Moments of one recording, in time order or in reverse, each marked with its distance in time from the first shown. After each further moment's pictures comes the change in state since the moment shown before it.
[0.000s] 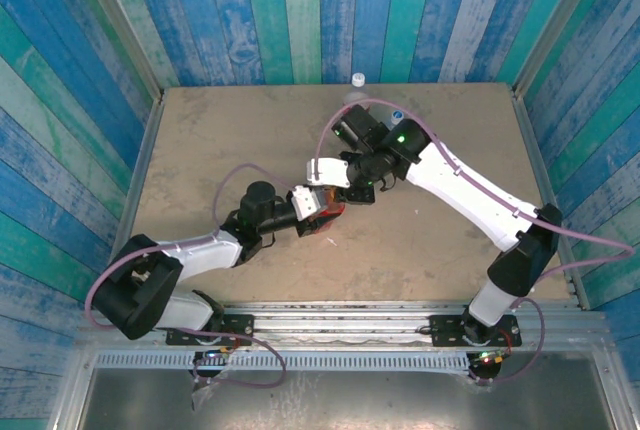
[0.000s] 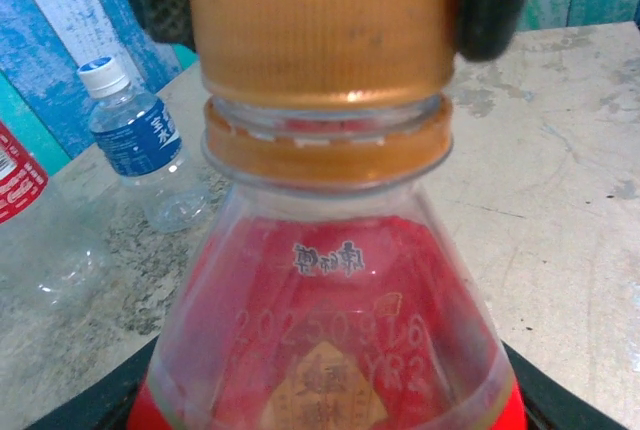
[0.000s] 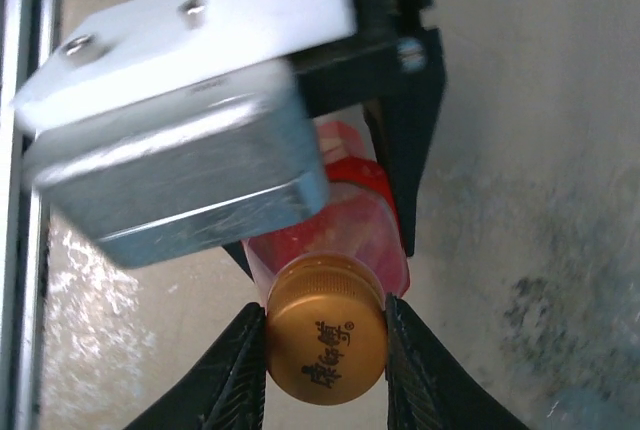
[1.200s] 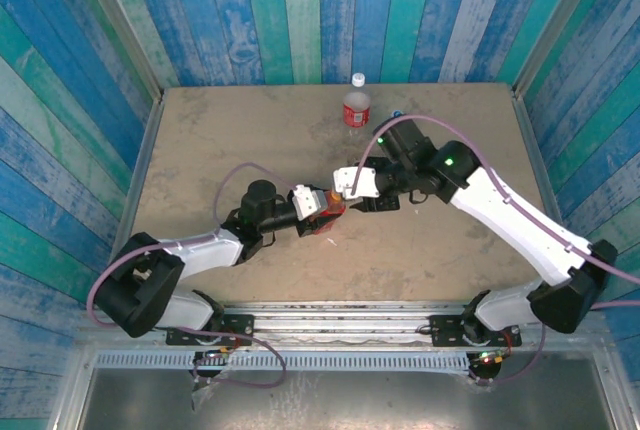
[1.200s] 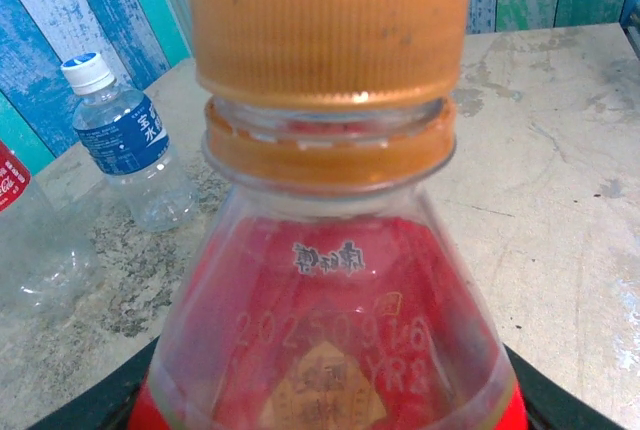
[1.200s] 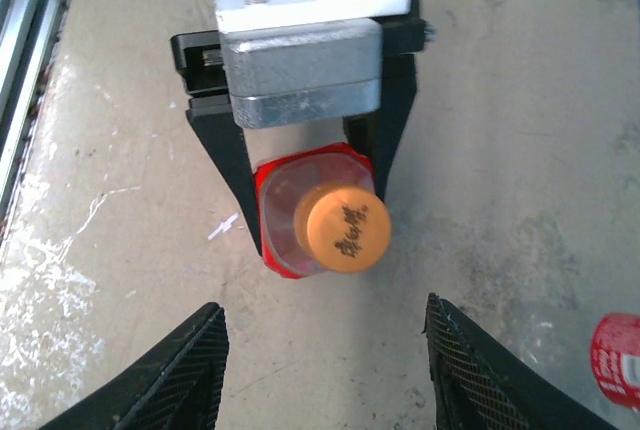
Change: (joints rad) left arm 0.002 0.013 0.014 -0.016 0.031 0.001; right arm -0.072 -0.267 -0.272 0.177 -0.129 -0.290
